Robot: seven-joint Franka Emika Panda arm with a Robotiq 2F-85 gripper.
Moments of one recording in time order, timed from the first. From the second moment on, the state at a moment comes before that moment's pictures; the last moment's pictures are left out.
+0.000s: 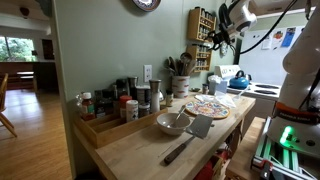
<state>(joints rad) -0.18 -0.24 -0.45 -2.19 1.18 2.46 0.01</state>
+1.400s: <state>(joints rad) -0.21 -0.03 -0.33 -2.02 1.29 2.68 -0.11</state>
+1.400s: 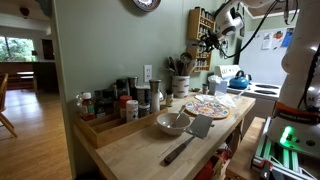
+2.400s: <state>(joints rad) -0.20 0.00 -0.32 -2.00 1.29 2.73 -0.15</state>
